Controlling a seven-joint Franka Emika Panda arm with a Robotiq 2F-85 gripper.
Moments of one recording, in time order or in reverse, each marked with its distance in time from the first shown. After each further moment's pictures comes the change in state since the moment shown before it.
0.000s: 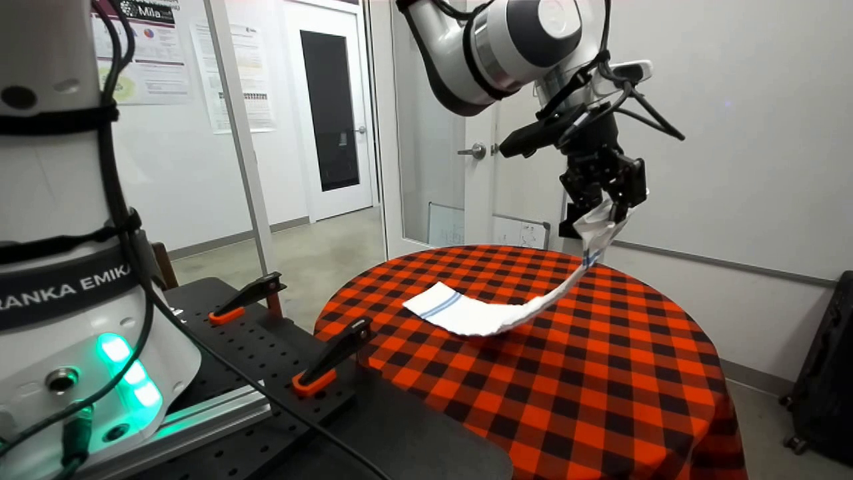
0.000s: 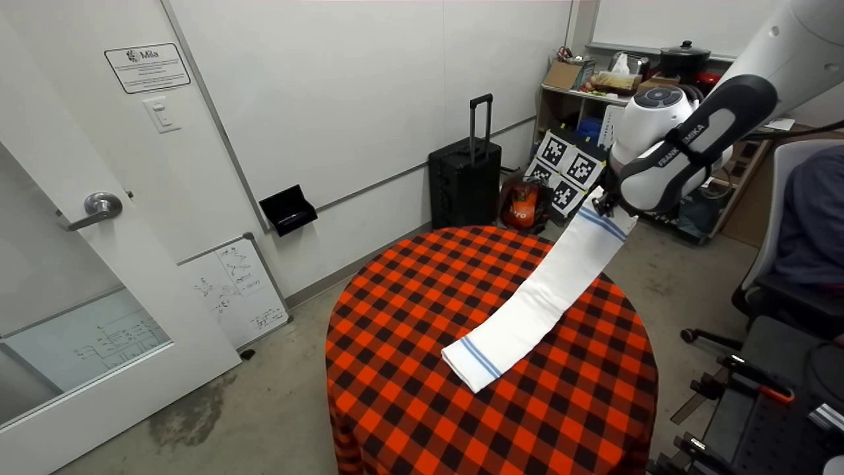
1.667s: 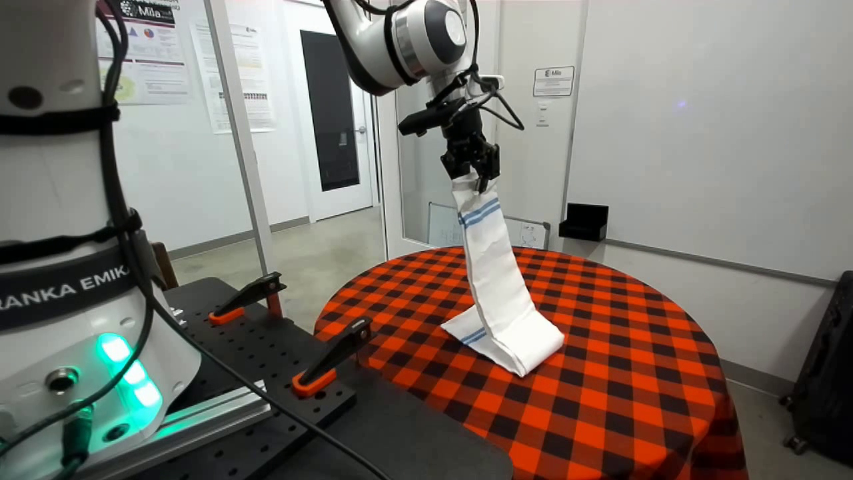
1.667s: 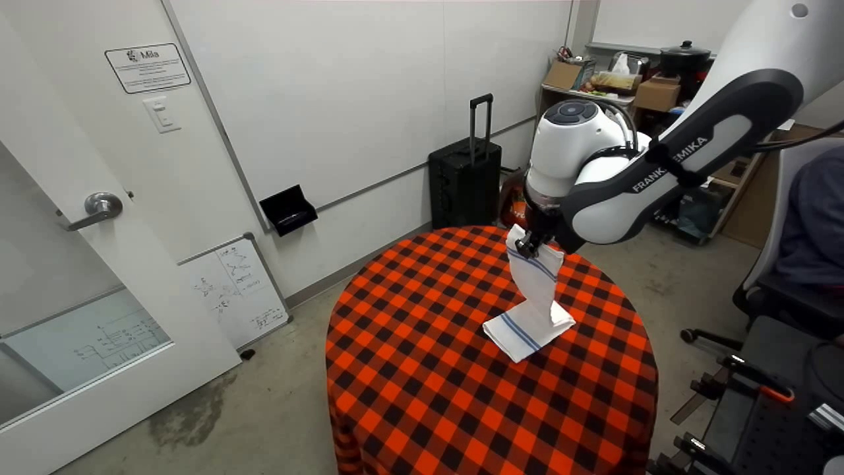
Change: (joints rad) arm 0.024 -0.104 0.411 0.021 -0.117 -0.195 0.085
